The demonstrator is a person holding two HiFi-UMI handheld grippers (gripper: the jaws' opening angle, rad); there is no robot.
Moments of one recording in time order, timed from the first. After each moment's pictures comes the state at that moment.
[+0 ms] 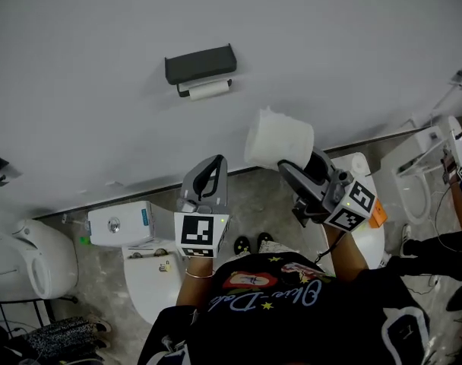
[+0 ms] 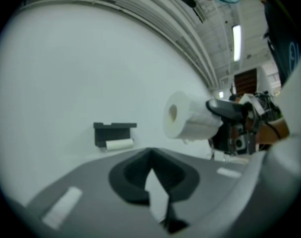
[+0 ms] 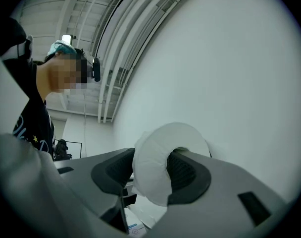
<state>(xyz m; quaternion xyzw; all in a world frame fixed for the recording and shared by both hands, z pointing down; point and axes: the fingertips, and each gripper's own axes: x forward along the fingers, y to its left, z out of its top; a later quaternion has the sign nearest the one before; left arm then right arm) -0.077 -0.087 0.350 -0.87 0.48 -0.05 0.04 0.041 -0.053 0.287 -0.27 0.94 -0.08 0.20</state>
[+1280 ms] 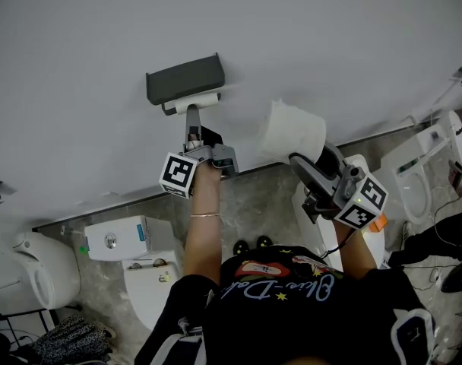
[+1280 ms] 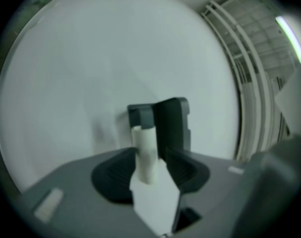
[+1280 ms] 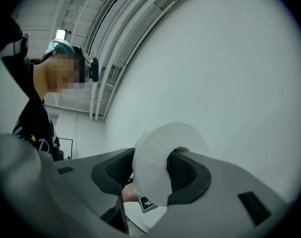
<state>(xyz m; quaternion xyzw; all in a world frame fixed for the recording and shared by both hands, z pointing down) -0.135 -0.266 0.374 -0.66 0.40 0.51 -0.38 0.071 -0.094 0.287 -0.31 0.93 -0.07 0.19</state>
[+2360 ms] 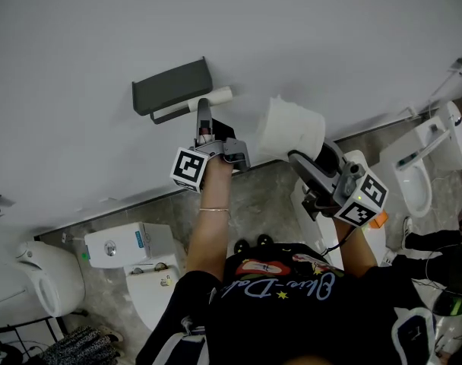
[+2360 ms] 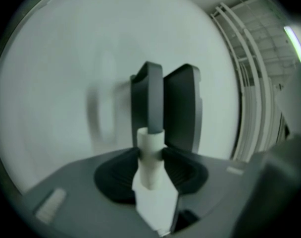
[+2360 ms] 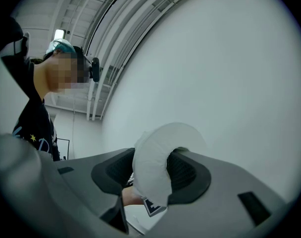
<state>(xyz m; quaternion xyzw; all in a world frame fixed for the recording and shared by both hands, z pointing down) -0.056 -0.314 0.378 -0.66 0.37 0.51 -0.41 0.113 -0.136 0.291 -0.33 0.92 -0.09 0.19</state>
